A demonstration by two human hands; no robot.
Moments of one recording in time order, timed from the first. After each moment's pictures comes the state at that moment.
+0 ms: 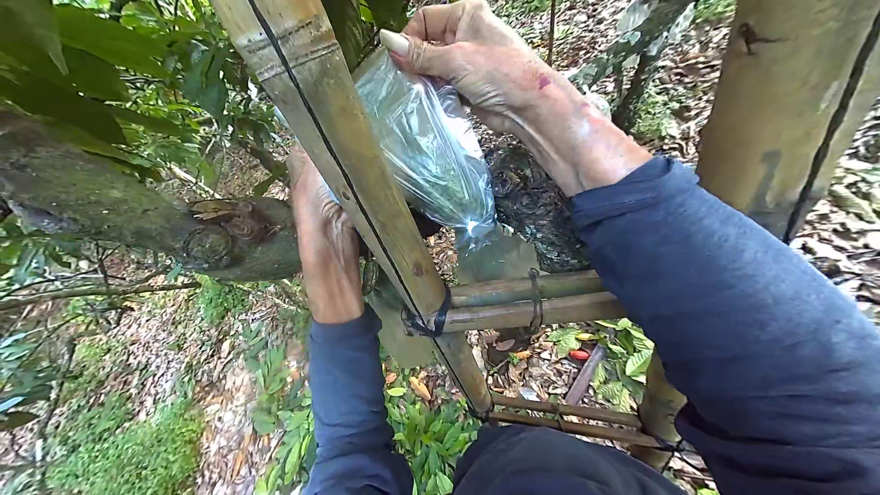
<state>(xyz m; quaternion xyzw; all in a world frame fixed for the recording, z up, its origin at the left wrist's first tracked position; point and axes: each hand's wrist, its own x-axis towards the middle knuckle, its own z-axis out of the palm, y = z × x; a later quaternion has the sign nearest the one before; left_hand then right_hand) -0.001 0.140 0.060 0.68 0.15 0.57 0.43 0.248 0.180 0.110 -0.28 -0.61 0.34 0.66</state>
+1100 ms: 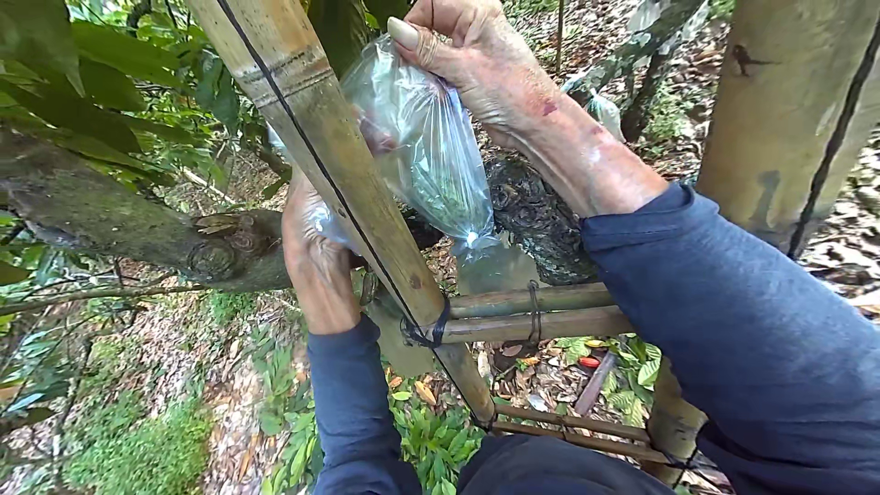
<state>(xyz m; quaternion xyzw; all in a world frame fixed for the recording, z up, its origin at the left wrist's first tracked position) 0.000 0.142 0.071 0.68 0.12 0.55 0.47 0.252 0.177 0.111 -0.23 -0.63 0.23 0.70</state>
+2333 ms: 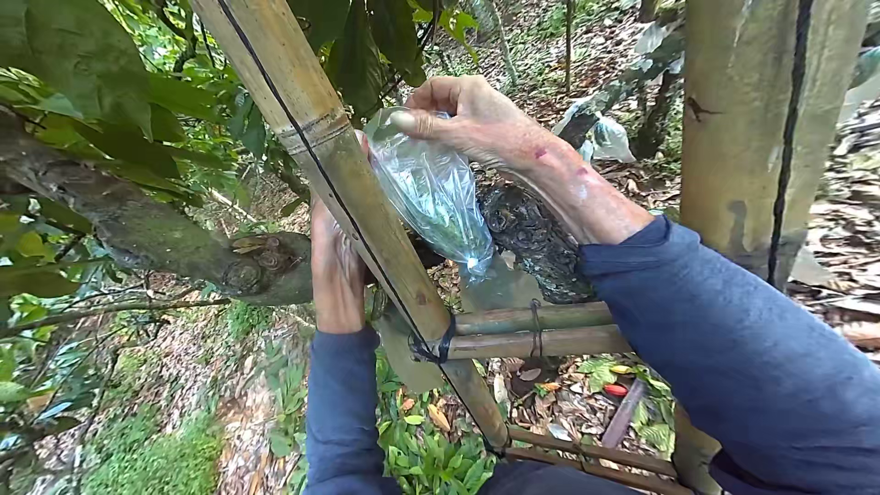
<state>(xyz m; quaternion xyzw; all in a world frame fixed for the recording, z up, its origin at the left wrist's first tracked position) 0.015 0.144 0.089 0.64 0.10 0.53 0.55 0.256 0.162 0.107 -0.36 -0.66 0.22 0.62</state>
